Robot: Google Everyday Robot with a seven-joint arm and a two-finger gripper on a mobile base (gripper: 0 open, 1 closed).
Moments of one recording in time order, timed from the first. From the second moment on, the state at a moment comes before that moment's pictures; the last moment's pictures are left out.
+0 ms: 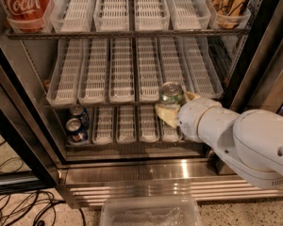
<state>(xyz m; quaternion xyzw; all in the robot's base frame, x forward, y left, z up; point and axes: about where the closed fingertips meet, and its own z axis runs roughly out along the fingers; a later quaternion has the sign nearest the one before) 0.530 -0.097 0.842 -0.25 0.79 0.09 0.55</state>
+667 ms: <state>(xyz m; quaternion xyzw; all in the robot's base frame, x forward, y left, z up) 0.495 -0.012 0.827 -0.36 0.77 0.20 0.50</state>
